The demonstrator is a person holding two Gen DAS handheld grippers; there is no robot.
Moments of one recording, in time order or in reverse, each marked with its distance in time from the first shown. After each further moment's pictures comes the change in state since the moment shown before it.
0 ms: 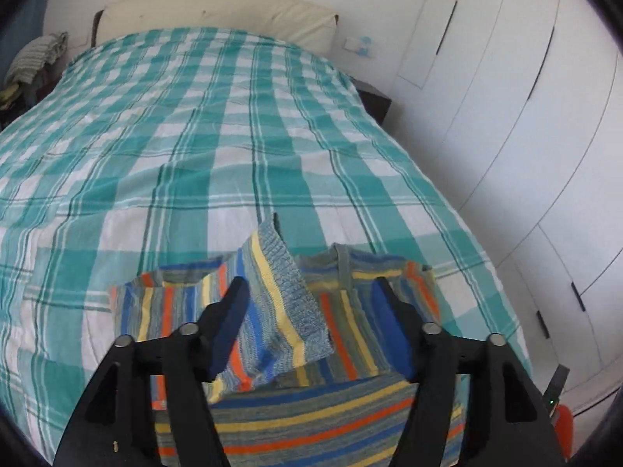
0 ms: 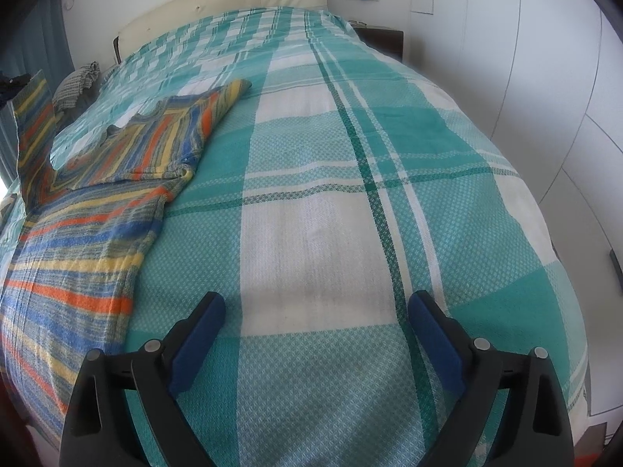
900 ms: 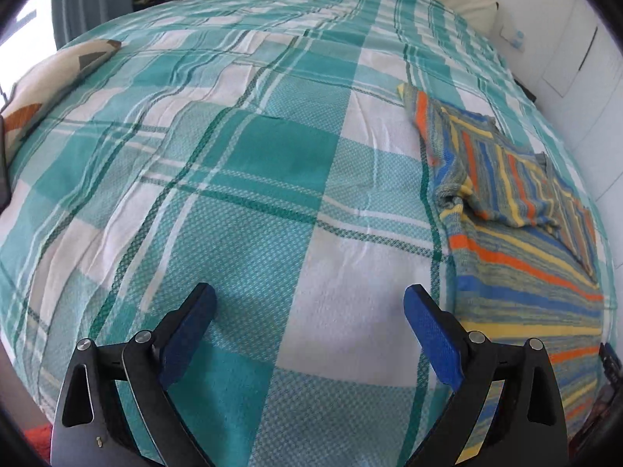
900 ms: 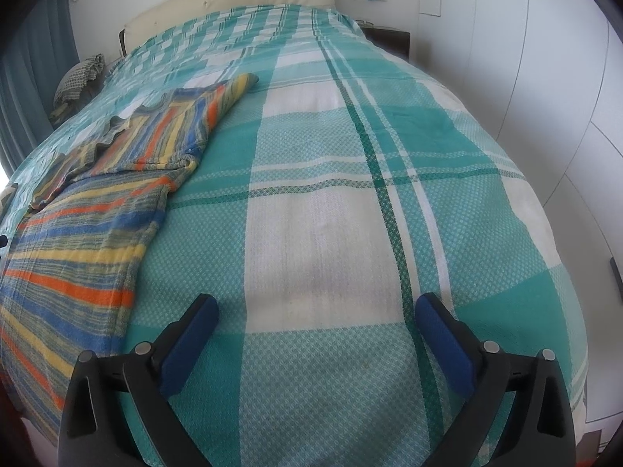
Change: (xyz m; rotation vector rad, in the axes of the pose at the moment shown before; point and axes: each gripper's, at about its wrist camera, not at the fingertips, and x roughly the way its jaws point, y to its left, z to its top) left arm -0.045 0.193 -0.211 -0.360 0.111 0.376; right arm 0.005 0.005 -0.002 -0.028 0.003 -0.003
